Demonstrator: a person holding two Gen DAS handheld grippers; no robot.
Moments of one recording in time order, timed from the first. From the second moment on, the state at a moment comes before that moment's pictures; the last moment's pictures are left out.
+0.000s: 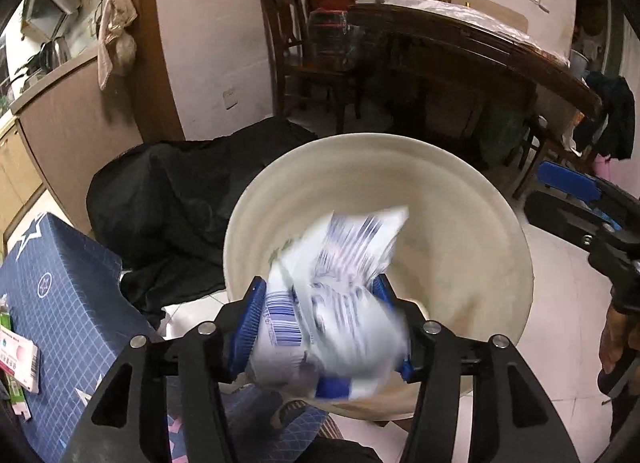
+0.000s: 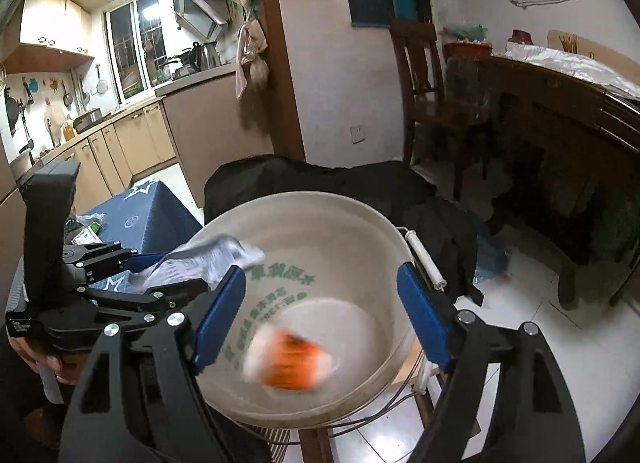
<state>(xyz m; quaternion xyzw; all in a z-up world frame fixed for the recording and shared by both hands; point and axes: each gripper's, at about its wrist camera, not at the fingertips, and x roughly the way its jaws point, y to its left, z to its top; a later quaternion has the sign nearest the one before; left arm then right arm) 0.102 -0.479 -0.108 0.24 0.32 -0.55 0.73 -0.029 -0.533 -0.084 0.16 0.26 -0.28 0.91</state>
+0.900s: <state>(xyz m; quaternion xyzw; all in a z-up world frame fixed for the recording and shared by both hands) 0.164 -0.289 -0.077 0.19 0.29 -0.42 0.84 0.055 -0.427 -0.051 0.10 0.23 -0.12 0.96</state>
